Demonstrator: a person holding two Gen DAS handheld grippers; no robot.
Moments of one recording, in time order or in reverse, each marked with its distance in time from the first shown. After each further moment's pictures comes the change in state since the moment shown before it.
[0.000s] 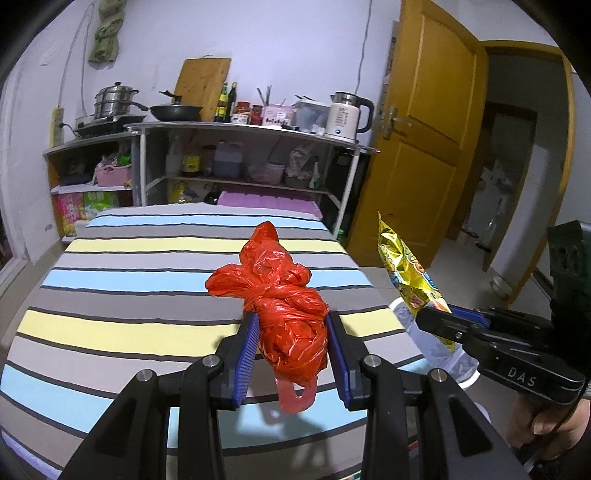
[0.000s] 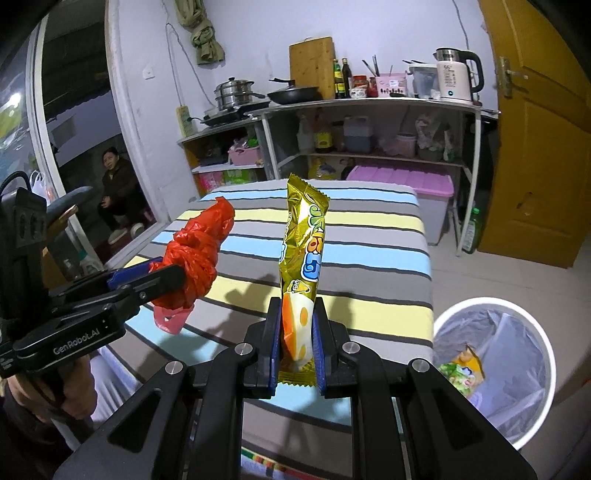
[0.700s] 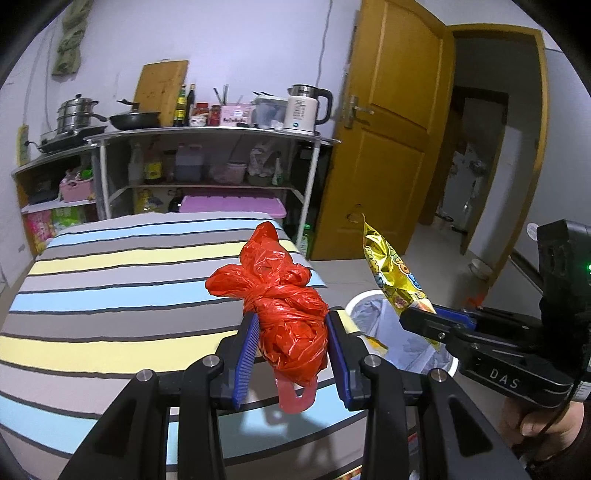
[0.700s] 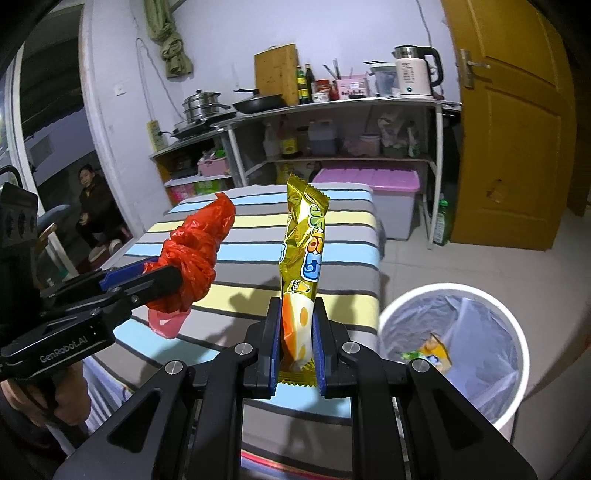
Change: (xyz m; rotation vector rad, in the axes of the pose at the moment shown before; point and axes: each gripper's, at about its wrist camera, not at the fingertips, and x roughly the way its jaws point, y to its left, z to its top) left arm 0.025 -0.063 0.006 0.085 0.020 -0.093; right arm -0.025 -0.042 -0.013 0.076 -0.028 -0.091
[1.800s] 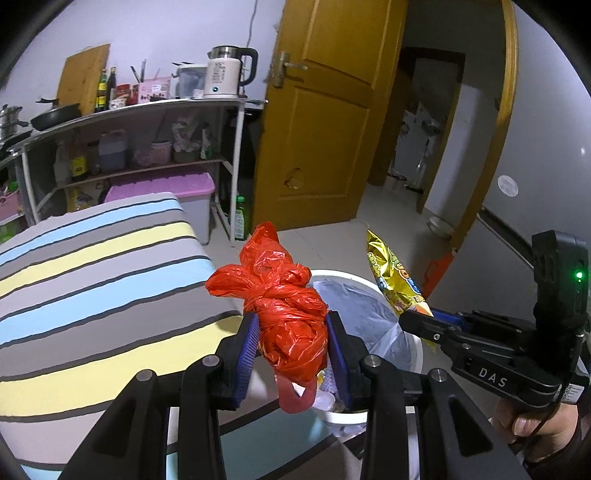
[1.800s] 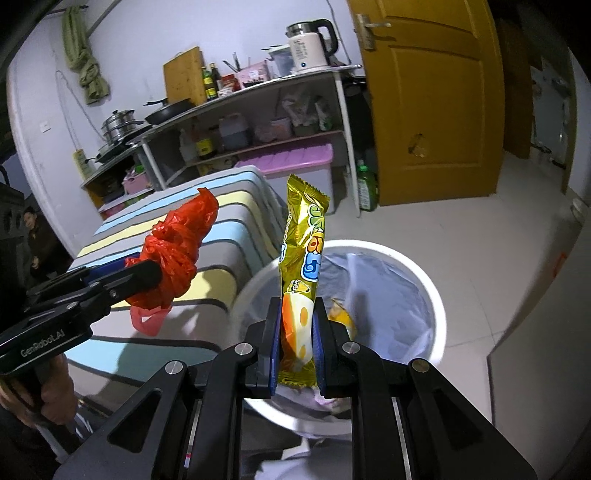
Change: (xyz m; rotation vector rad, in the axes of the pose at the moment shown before) left arm 0.110 -0.099 0.003 0.122 0.132 -0.182; right arm -0.012 -0.123 -0.031 0.210 0.035 -0.195
